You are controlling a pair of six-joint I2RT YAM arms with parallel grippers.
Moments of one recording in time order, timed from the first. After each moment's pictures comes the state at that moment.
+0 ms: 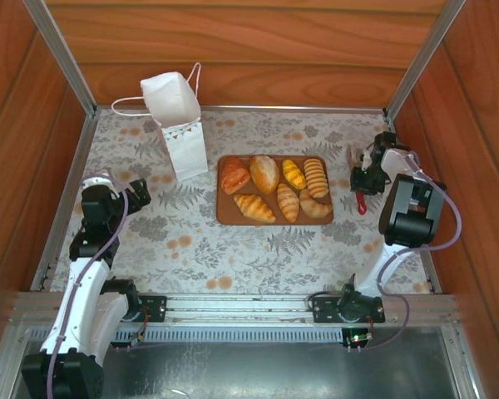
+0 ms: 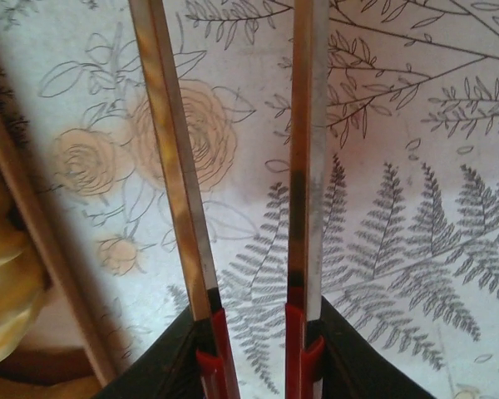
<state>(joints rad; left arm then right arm) 0.02 0.68 0.48 -0.26 0.05 -0.46 -0.20 1.89 1.34 -0.86 -0.10 -0.06</state>
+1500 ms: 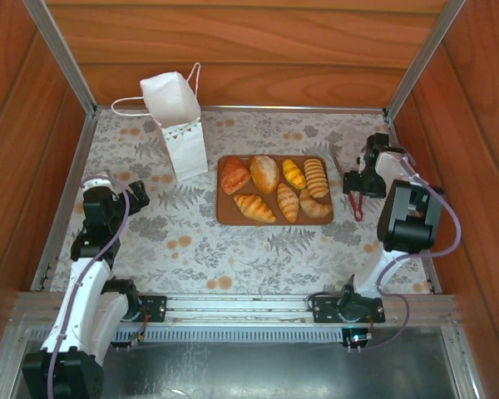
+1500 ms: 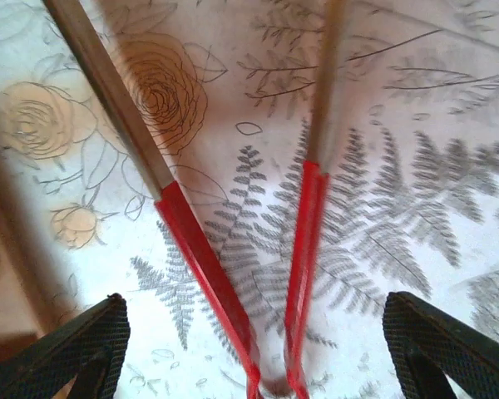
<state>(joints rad) 0.02 0.69 0.46 -0.25 -0.01 -0.45 -0.14 1.77 1.25 -0.84 0.06 -0.03</state>
